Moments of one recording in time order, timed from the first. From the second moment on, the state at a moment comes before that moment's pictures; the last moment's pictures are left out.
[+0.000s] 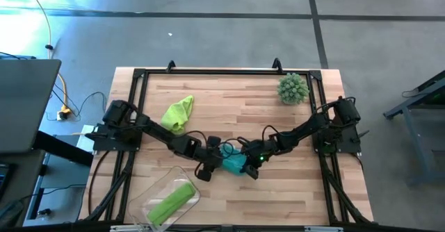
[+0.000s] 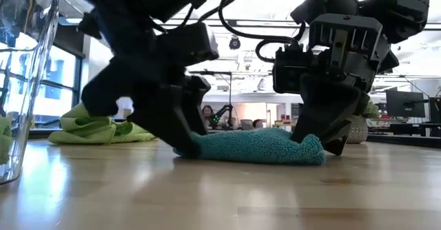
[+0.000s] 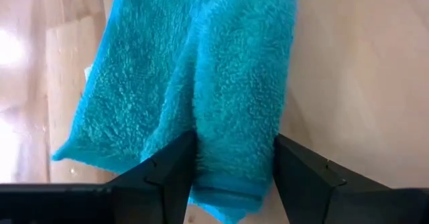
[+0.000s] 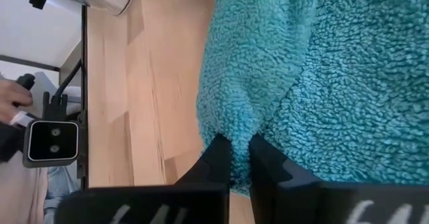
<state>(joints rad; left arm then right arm) -0.17 1.89 0.97 -0.04 -0.13 0.05 0.24 1.84 0.67 0.39 -0.26 0.79</state>
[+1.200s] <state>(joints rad) 0.03 2.00 0.98 0.12 0.44 -0.76 0.58 1.64 0.67 0.27 0.48 -0.24</state>
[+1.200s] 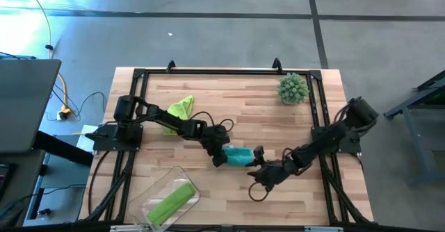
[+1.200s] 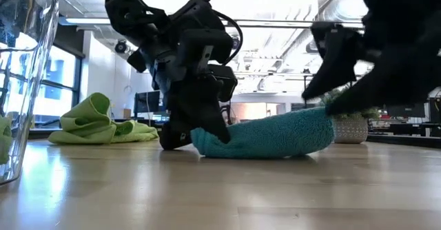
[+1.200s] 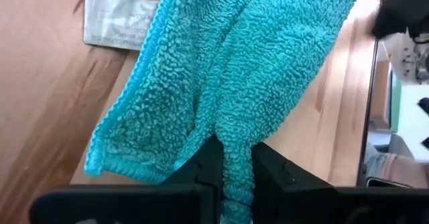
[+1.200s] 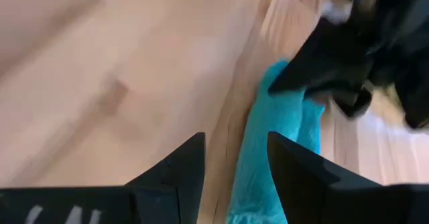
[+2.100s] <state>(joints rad) 0.06 1.83 0.96 -0.12 0.44 -0.43 0.40 1.78 0.67 0.18 0.26 0.53</state>
